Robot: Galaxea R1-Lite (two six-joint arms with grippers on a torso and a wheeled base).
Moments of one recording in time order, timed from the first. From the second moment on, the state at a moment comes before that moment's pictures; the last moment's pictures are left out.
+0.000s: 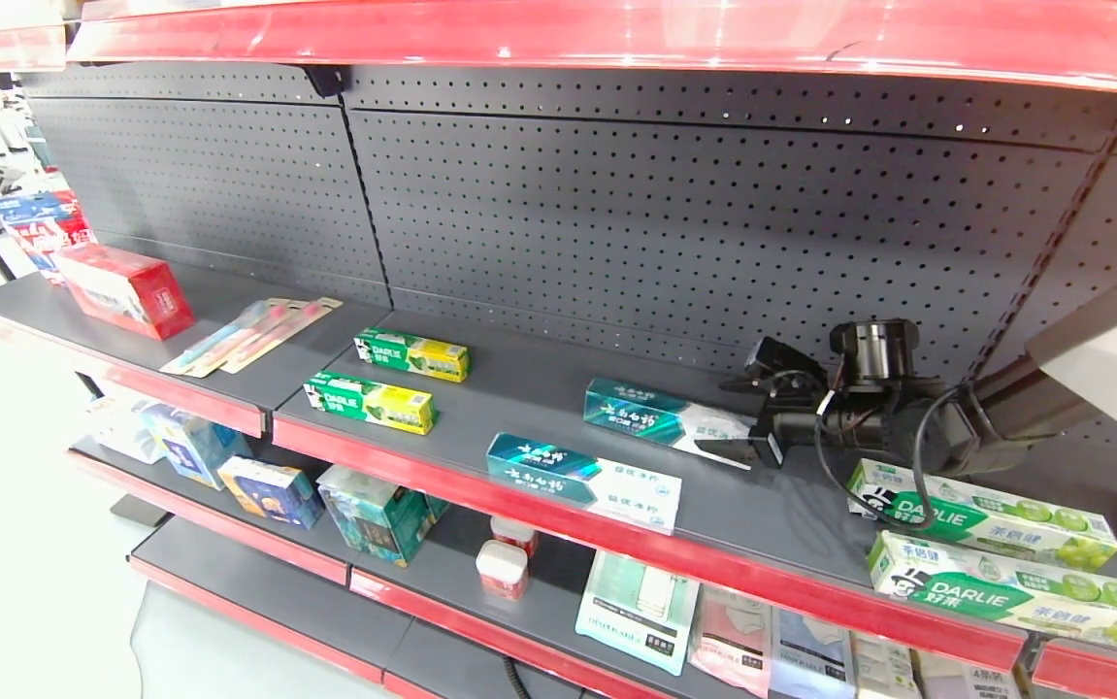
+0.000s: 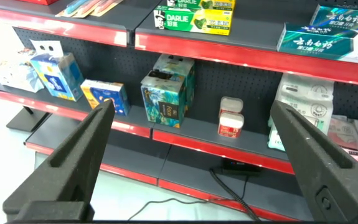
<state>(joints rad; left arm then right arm) -0.10 0.09 0.00 0.00 0.04 0.00 0.11 2.22 -1.11 -0.54 0.63 -0.70</state>
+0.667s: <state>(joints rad) -0.10 0.09 0.00 0.00 0.04 0.00 -0.01 2.03 -0.94 -0.54 0.64 -0.62</state>
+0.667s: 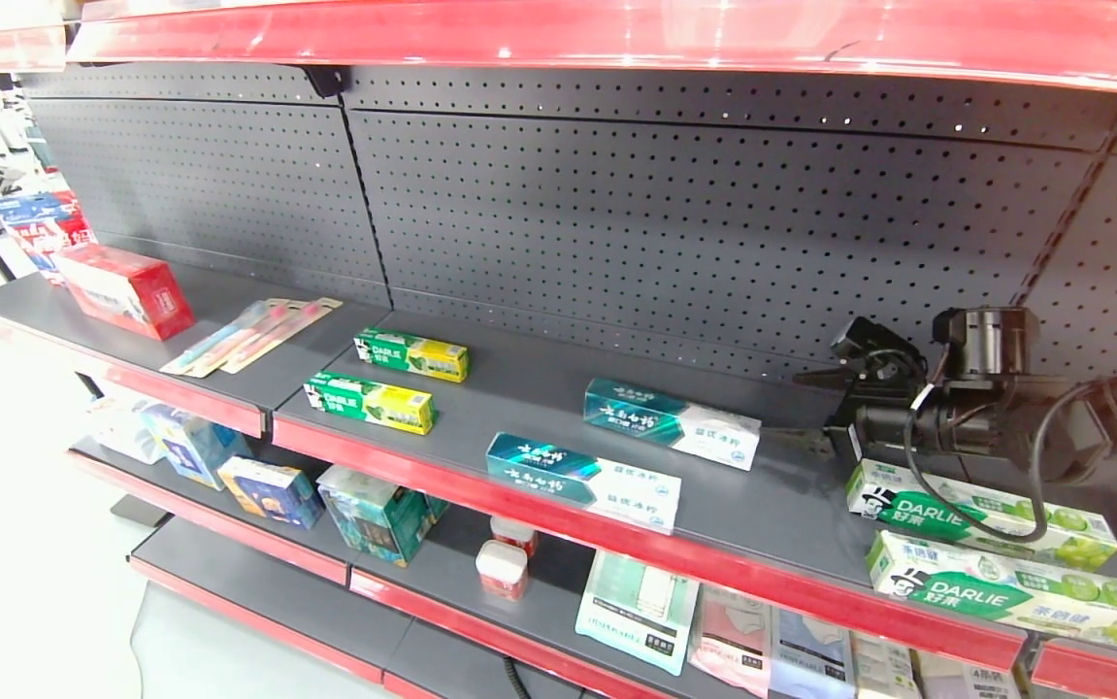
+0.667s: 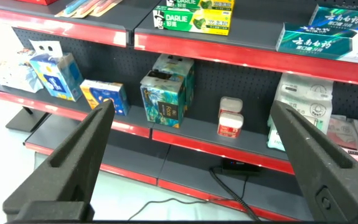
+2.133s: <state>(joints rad) -0.10 0.09 0.00 0.00 0.04 0.00 -0.01 2.11 -0.99 -0.55 0.38 -0.58</state>
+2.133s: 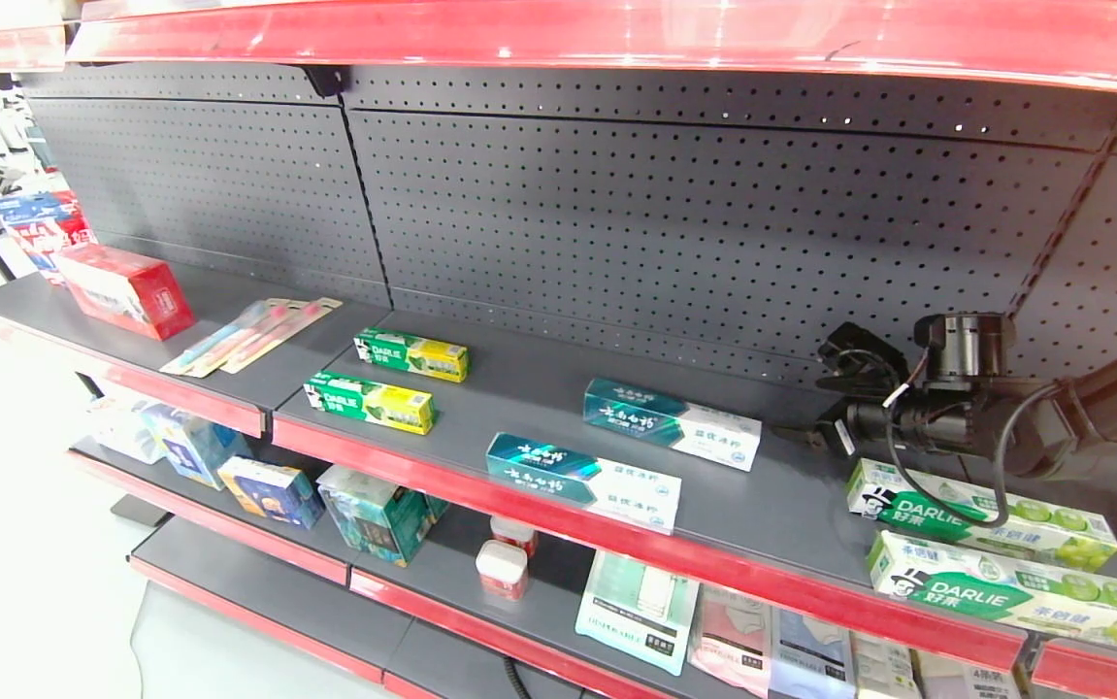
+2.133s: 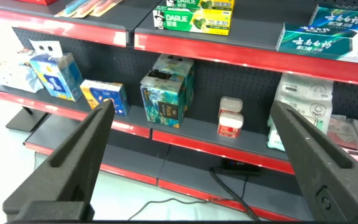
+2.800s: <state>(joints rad) -0.10 0.09 0.00 0.00 0.04 0.00 -0.03 2.11 -0.97 -0.55 0.36 -0.60</state>
